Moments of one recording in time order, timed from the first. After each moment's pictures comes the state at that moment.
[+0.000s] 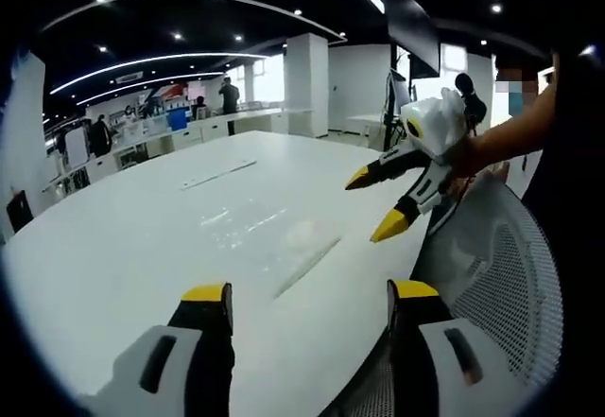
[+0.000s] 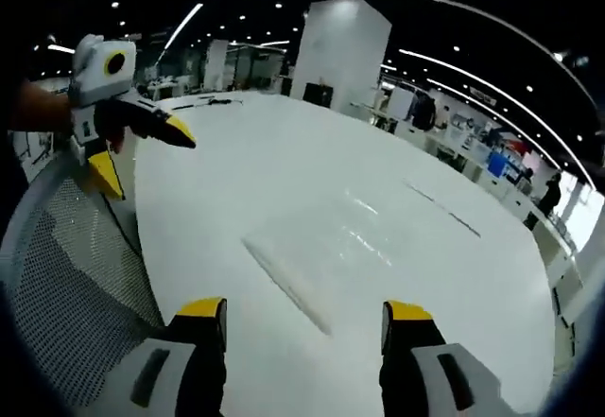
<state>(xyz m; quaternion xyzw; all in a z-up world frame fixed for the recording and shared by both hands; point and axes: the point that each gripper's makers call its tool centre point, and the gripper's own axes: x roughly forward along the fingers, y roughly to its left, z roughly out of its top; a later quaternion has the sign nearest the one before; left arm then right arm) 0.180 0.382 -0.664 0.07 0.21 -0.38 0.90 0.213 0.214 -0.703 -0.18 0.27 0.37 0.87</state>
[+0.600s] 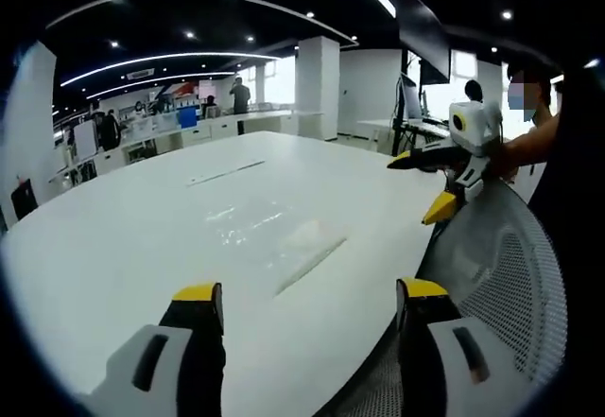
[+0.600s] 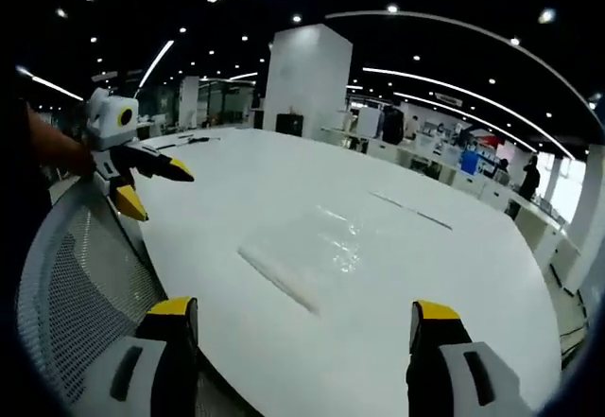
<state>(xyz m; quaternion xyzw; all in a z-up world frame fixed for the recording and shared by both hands) 0.179 0.386 -0.670 0.05 0.20 -0.37 0.91 0.186 0.181 -0.684 -0.14 0.21 0.34 0.90</state>
